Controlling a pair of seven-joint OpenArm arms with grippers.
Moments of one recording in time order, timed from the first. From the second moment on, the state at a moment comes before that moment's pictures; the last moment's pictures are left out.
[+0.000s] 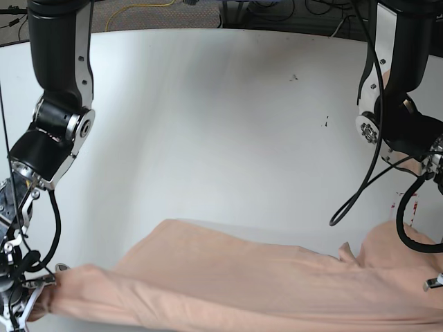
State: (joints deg) left arm -52.5 -13.6 -32.2 106.4 -18.7 -28.9 80.2; right arm 51.3 19.5 16.3 86.6 -13.0 41.0 -62.9
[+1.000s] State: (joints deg) left arm -52.0 -13.8 -36.7 101.7 -17.8 -28.8 79.8; right arm 55.0 22.2 13.5 88.7 -12.8 40.8 -67.0
